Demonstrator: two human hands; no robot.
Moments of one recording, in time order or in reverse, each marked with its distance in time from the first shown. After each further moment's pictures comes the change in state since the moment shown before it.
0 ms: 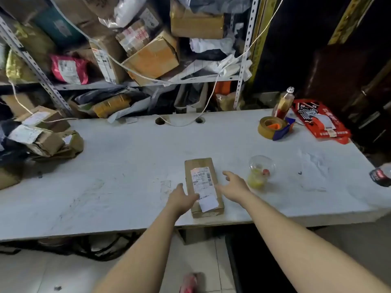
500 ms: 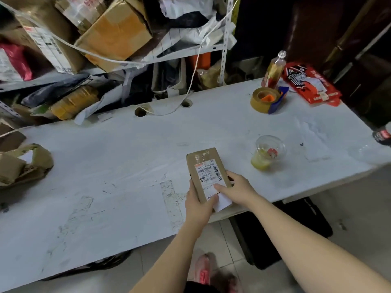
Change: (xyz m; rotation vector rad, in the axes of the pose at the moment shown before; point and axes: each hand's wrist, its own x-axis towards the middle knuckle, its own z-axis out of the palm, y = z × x) left_hand 0.034 -0.033 0.020 -0.325 -0.120 0.172; right_hand 0.018 0.009 0.050 0.248 0.064 0.093
